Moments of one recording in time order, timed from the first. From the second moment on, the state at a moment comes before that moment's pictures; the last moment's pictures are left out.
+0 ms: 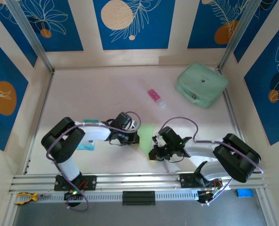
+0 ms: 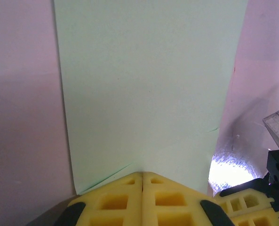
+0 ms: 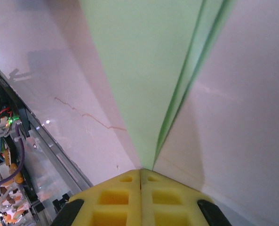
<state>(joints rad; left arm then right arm) -0.76 1.72 0.77 -0.08 0.48 -0.78 0.77 1.34 0.34 -0.02 -0.61 0.83</state>
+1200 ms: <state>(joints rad) -0.75 1.56 0.70 -0.24 0.27 -0.82 0.88 1.23 0.74 -0.46 -0.13 0.31</state>
